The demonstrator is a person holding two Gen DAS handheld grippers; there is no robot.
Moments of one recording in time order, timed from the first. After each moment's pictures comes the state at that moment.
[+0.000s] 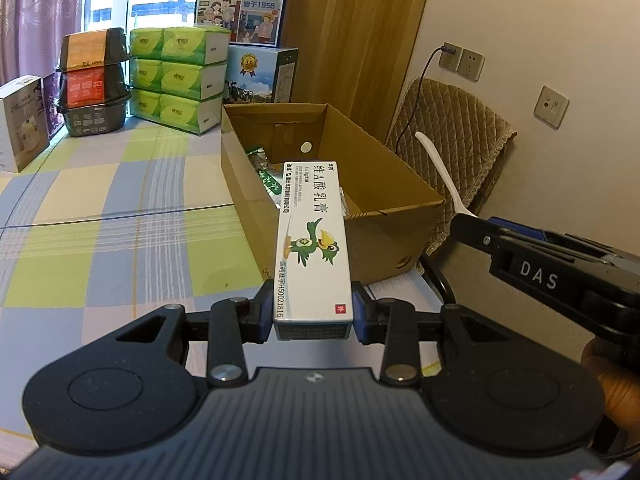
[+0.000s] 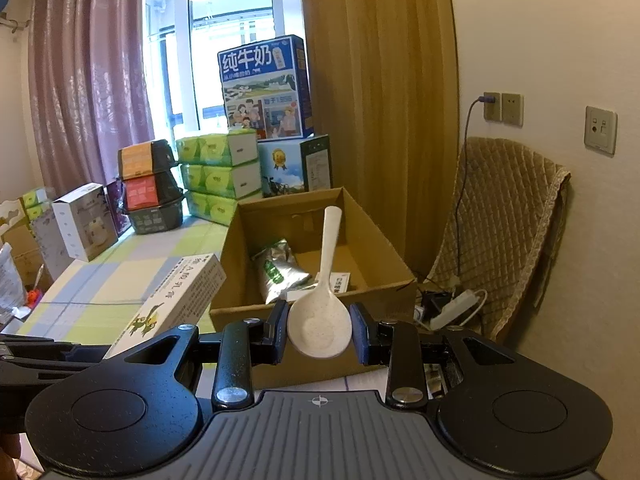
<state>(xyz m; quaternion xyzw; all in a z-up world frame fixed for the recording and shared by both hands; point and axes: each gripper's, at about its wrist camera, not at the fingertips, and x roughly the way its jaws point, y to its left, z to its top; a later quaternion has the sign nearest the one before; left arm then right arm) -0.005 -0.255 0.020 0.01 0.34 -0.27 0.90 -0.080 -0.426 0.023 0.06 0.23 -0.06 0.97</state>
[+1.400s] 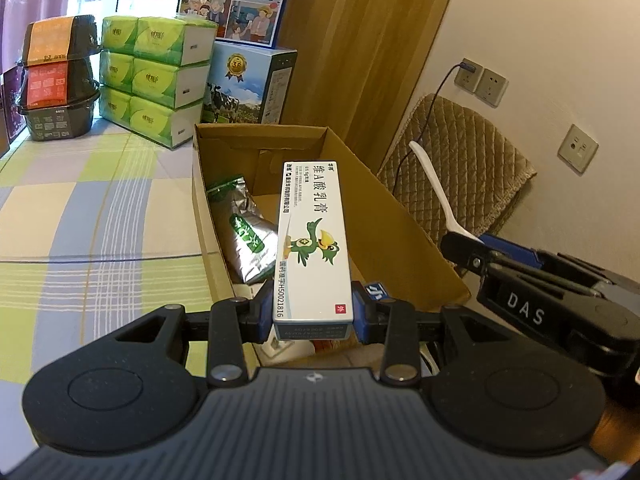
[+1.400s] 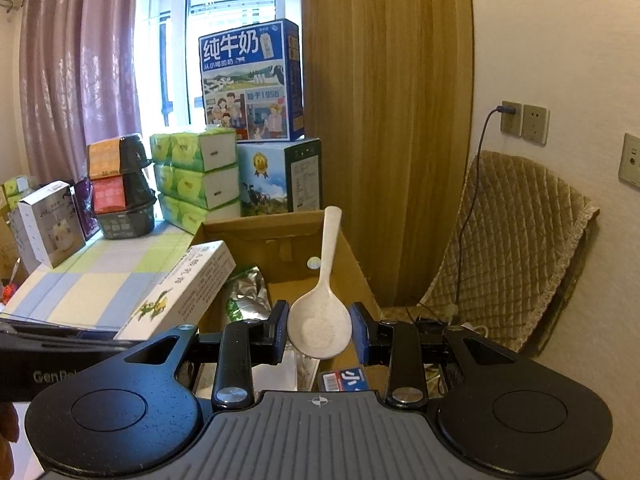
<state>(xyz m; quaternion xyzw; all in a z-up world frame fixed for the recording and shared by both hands) 0.112 -0.316 0.019 -0.03 0.36 -0.28 0.89 0.039 -0.470 0.024 0.03 0.24 -0.06 0.97</state>
